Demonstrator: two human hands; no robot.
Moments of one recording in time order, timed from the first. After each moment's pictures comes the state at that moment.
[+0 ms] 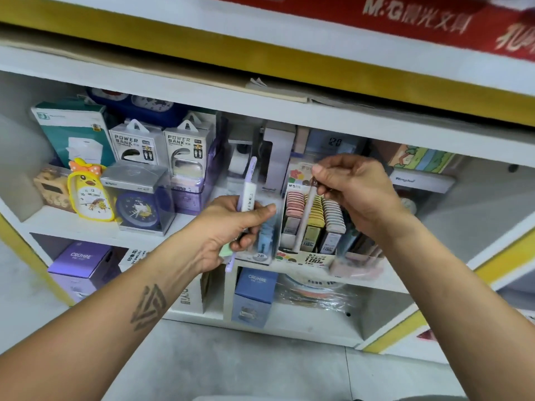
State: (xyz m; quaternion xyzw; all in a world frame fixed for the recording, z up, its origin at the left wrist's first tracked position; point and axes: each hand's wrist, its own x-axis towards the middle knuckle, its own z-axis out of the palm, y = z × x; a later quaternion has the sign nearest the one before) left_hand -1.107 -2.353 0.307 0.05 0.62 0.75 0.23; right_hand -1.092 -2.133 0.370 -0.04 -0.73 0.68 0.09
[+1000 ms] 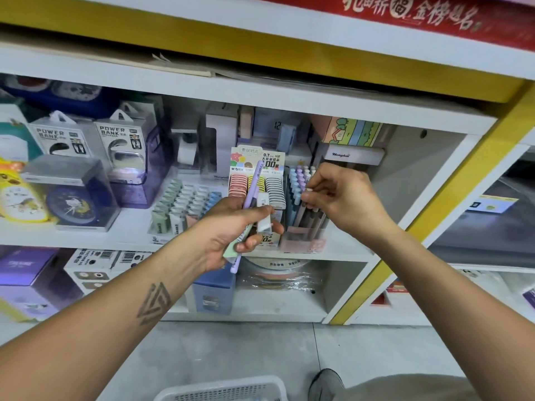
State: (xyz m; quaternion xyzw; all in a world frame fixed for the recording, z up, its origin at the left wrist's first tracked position) left_hand -1.067 -2.265 0.300 0.11 0.58 0.74 0.31; right_hand -1.018 -2.053 0.346 0.00 -0.92 0.35 0.19
